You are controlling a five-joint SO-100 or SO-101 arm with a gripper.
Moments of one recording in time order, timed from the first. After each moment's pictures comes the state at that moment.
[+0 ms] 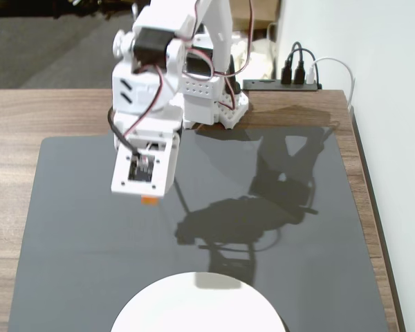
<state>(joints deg) 16.3 104.2 103.6 71.0 -103.3</state>
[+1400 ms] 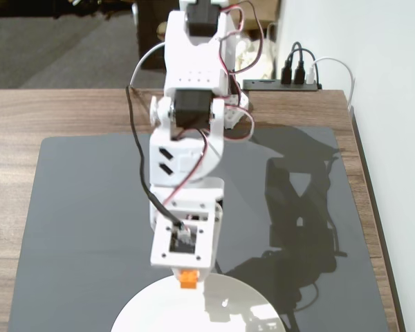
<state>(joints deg) 2.8 71.3 71.7 58.0 -89.6</state>
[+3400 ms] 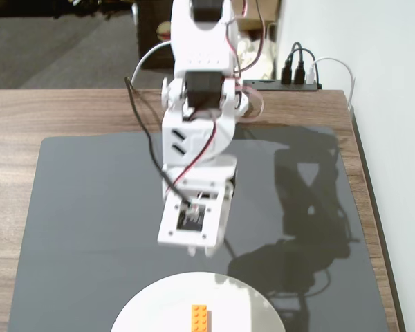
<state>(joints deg) 0.4 86.0 85.9 62.3 -83.1</state>
